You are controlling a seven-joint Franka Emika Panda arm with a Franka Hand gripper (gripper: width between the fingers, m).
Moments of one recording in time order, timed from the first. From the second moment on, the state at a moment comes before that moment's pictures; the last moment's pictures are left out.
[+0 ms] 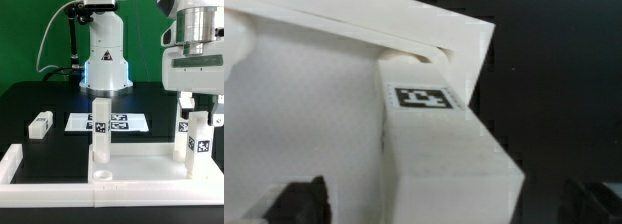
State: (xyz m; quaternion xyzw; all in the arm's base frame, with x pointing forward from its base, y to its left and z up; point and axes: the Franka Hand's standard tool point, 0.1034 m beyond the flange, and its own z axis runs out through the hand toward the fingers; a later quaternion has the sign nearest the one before) arm 0.639 0.108 0.125 -0.80 0.58 -0.11 0.06
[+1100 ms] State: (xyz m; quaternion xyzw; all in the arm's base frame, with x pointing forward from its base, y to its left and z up) arm 0.635 0.103 0.126 -0.99 0.10 -0.07 0.01
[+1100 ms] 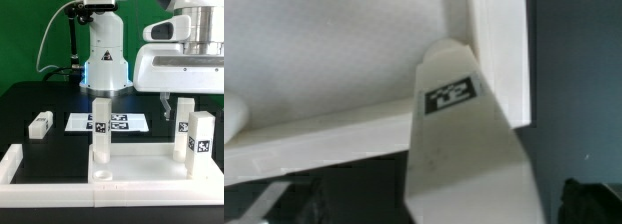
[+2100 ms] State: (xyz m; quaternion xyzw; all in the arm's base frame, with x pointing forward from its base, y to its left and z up) arm 0.642 0.111 0.116 -1.00 0.05 -0.02 0.02
